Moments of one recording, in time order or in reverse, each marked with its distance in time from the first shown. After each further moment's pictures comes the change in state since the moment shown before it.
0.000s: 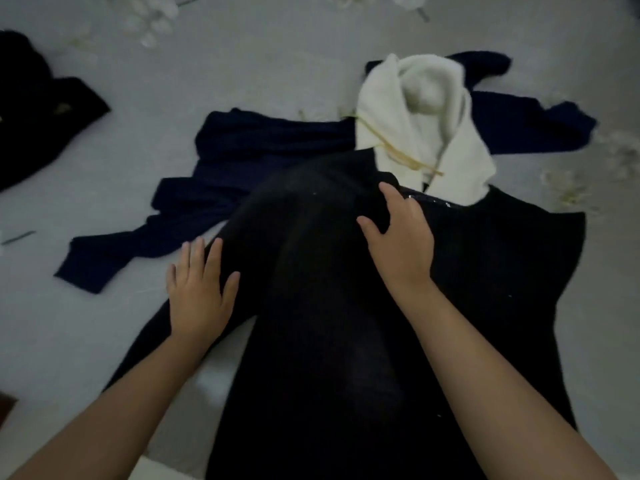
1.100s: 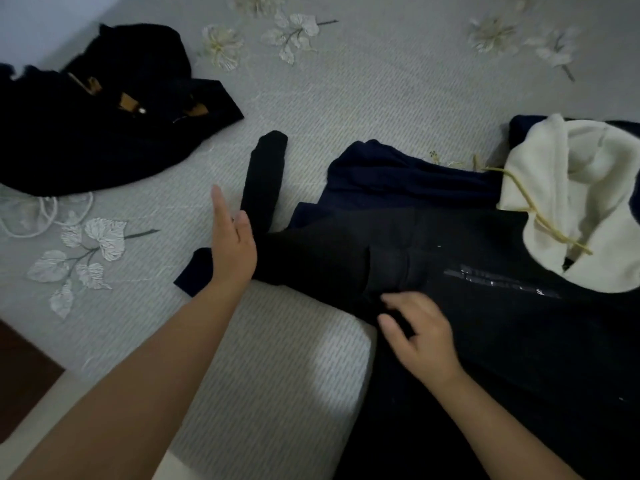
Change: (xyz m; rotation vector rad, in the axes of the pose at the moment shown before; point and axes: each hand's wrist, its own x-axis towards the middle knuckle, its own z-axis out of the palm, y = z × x) left_hand 0.111 -0.127 -0.051 -0.851 0.282 -0.282; right_hand -0.035 -0.067 0.141 0.208 -0.093 -0.497
